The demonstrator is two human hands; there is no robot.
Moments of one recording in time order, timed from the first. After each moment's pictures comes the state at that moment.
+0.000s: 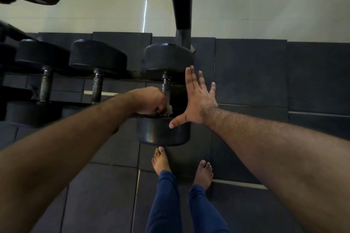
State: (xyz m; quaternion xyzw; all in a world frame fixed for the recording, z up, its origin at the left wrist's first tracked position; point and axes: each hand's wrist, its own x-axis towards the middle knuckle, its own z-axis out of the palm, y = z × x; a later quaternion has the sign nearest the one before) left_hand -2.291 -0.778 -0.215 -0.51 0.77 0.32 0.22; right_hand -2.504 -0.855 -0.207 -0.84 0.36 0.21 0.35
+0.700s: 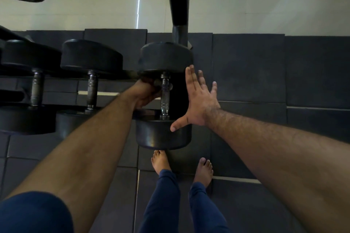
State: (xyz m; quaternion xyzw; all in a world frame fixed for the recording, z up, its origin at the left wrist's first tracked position) left_hand -2.279 -0.791 -0.283 -0.62 0.11 0.67 -0.40; right_hand -2.502 -0.856 -0.209 -0.83 0.37 0.23 0.35
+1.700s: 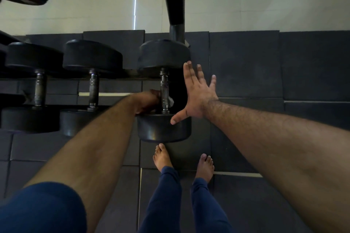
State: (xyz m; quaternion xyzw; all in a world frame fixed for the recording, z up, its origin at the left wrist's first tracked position) left_hand -2.304 -0.766 -0.266 -0.65 0.20 0.70 -0.20; right_hand -2.501 -0.855 -0.203 -0.84 0.38 0.23 0.32
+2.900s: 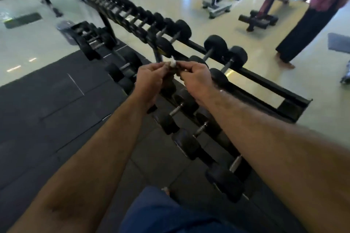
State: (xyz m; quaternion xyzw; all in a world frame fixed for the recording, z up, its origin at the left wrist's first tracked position) left_hand -2.174 -0.477 0.243 -0.65 0.06 0.12 -0.75; right_hand -2.228 -0.623 0.247 -0.79 0.11 -0.13 0.59
